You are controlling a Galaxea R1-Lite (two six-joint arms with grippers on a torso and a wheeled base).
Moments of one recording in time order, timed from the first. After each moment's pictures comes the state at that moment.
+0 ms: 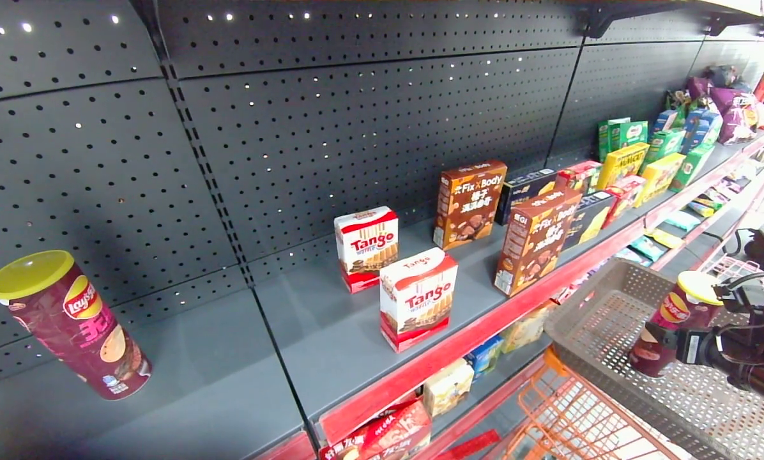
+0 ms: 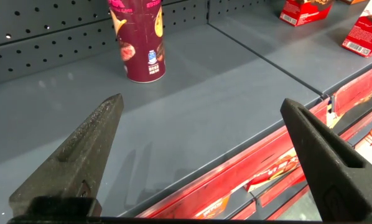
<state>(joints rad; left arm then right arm) 0.00 0.01 0.00 0.00 0.01 -0.01 -0.27 1.92 -0.38 -1.20 0.10 -0.07</state>
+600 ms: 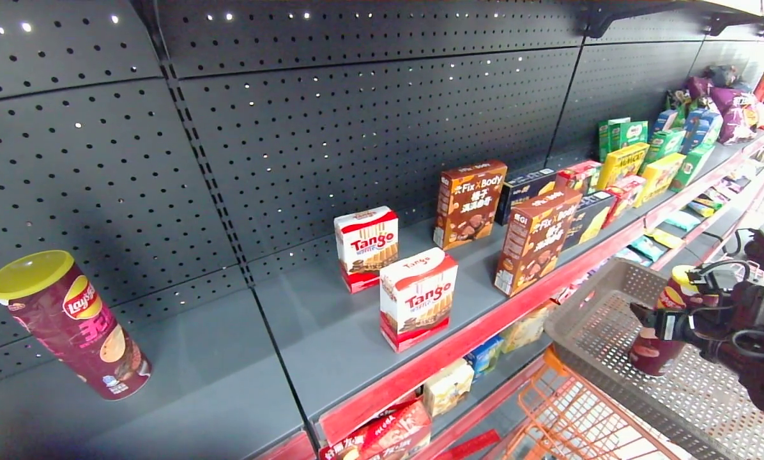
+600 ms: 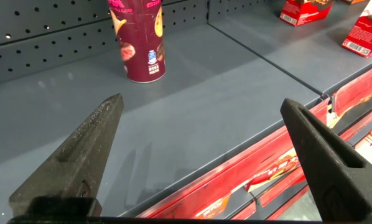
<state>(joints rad) 0.00 0.01 0.00 0.00 0.01 -0.01 -0.26 2.10 -0.60 -1.25 0.10 -0.12</state>
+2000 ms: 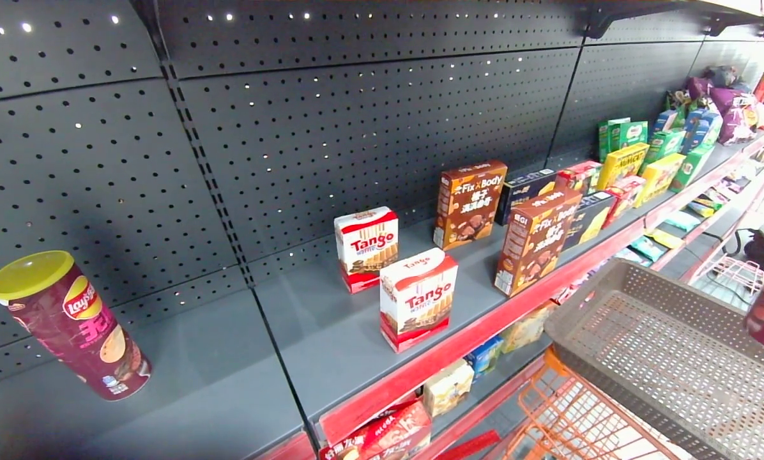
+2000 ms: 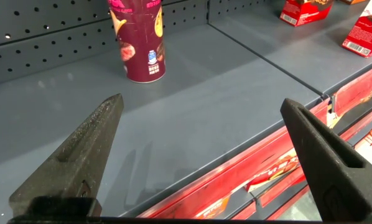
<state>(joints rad) 0.00 0.01 0.00 0.00 0.01 -0.01 -0.24 1.25 -0.40 -0.97 -0.08 -0.24</state>
